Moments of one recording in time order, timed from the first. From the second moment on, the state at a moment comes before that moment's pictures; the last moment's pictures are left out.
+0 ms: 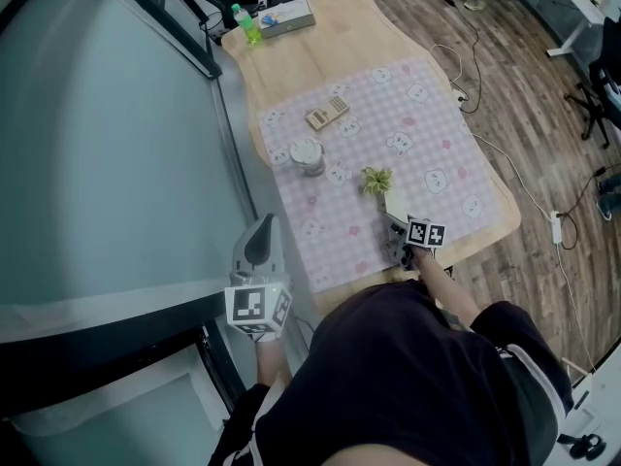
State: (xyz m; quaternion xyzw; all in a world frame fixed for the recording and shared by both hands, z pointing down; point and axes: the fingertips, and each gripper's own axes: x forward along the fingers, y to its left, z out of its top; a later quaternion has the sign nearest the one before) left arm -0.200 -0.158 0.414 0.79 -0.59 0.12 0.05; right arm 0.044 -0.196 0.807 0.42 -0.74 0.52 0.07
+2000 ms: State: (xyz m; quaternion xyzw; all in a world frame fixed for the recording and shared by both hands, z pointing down) left arm -0.196 -0.153 0.418 0.80 -0.58 0.13 0.06; right arm 0.055 -0.199 0.807 0.45 -0.66 0.59 0.13
